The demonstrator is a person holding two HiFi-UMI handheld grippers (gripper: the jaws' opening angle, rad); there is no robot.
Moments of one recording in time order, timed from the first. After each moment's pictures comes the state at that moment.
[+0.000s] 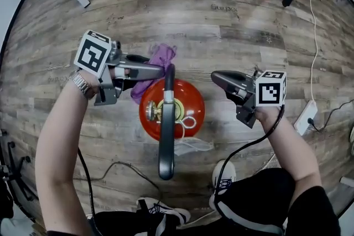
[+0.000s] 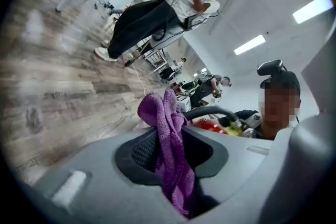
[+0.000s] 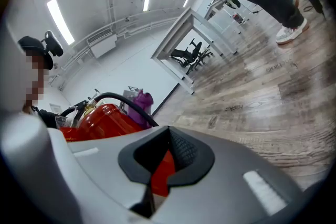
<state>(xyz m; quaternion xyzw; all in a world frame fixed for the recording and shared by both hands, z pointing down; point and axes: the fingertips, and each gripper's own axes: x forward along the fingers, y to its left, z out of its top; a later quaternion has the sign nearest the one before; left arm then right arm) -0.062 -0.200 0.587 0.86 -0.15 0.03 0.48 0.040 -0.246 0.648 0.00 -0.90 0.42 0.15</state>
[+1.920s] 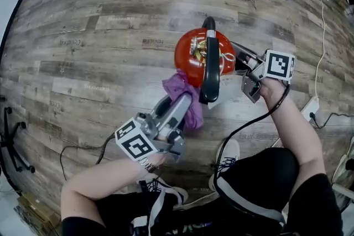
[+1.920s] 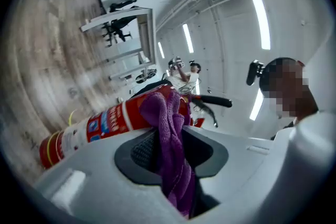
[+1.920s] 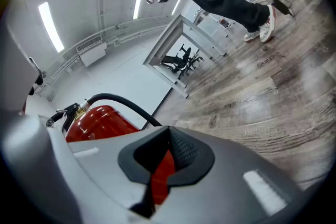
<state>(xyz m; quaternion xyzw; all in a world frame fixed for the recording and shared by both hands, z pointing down) -0.017 -0.041 0.583 0.71 -0.48 -0.38 0.34 0.017 -0.228 0.640 0.04 -0.89 0.43 0.12</state>
